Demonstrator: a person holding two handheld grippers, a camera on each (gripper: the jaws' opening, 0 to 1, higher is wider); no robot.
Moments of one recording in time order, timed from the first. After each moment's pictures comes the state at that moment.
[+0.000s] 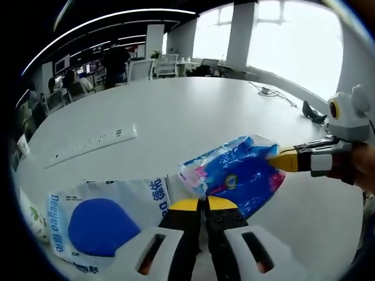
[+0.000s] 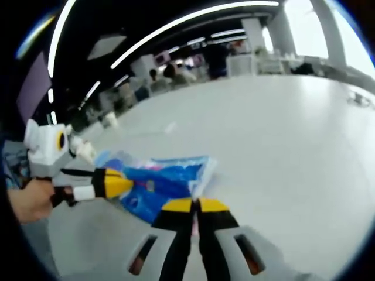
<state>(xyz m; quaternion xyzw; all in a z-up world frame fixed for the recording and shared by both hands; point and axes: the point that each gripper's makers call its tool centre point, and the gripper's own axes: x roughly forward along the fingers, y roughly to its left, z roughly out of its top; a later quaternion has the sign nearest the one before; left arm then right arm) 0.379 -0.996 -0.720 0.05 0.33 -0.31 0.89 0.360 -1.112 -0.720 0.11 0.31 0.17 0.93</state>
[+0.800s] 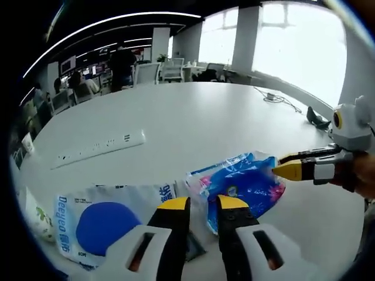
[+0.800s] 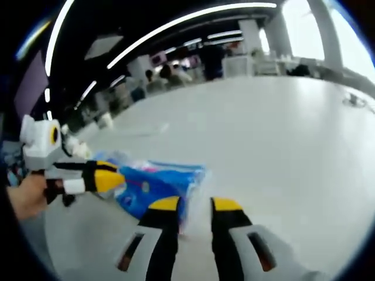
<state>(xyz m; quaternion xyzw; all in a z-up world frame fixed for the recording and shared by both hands) 0.383 -0.991 -0.705 0.04 0.31 -0.29 0.90 0.359 -1.124 -0.719 0.10 0.31 0.15 0.93</state>
